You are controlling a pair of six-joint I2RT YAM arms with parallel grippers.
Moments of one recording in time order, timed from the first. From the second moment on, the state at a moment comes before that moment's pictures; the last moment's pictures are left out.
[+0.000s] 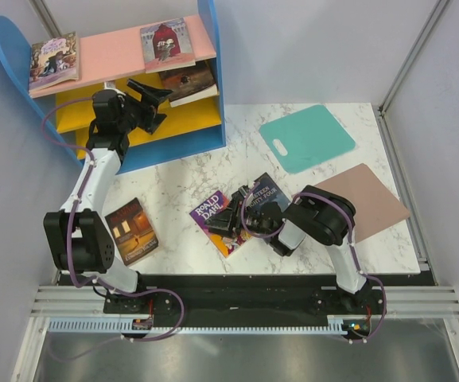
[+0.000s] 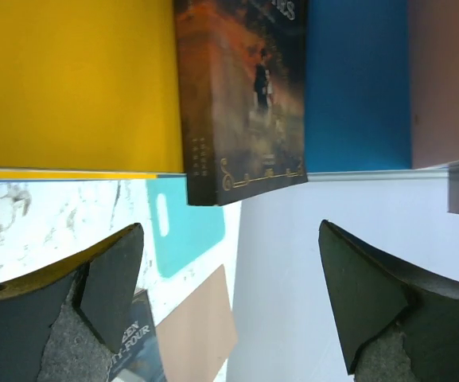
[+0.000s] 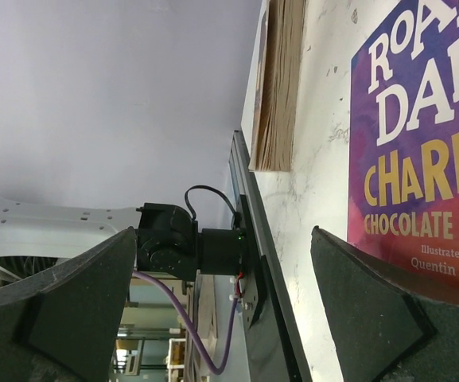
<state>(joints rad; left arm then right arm) 0.02 1.56 1.36 -0.02 0.39 -1.14 0.83 2.13 0.61 1.50 -0.47 1.37</state>
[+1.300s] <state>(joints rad) -0.06 1.60 1.30 0.06 0.42 -1.05 0.84 2.11 0.60 1.48 -0.47 1.34</state>
